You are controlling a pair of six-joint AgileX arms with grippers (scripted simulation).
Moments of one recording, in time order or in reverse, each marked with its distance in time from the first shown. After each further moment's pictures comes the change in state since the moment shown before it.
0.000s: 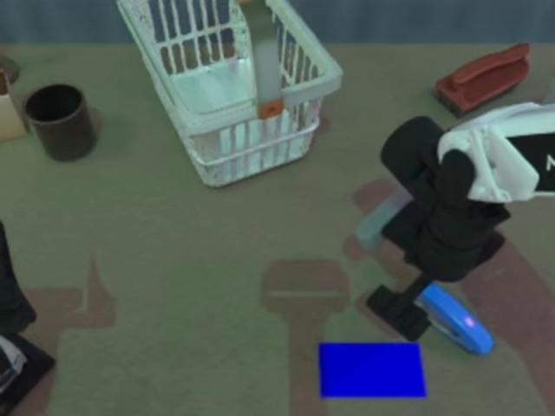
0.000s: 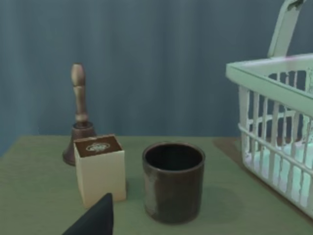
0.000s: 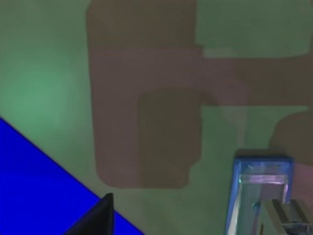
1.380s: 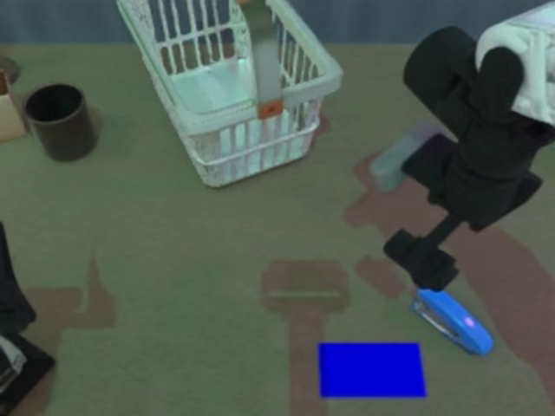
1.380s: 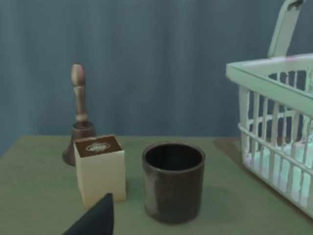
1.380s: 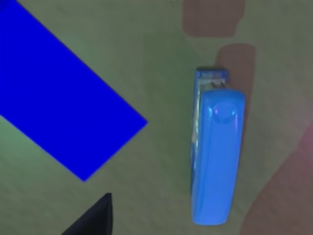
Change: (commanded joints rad) left arm 0.000 0.000 0.000 0.000 0.000 0.000; right arm -0.008 -0.164 0.210 -0.365 -0.001 -0.003
